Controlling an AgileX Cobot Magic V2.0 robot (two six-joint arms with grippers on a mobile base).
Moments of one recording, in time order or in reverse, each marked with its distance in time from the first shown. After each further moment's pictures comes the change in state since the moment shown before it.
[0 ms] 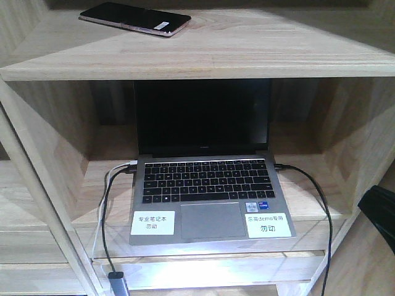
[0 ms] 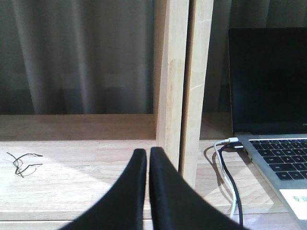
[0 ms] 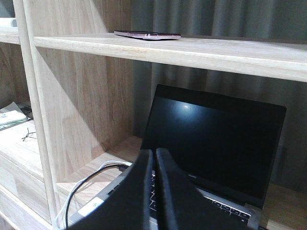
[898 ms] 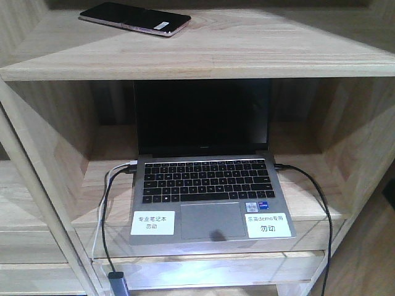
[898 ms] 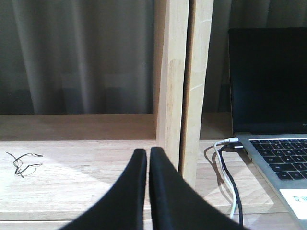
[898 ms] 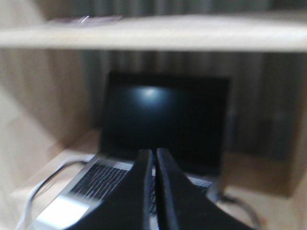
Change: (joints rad) left arm 0.000 0.000 0.000 0.000 0.000 0.000; right arm 0.000 0.000 0.000 -0.853 -0.066 0.907
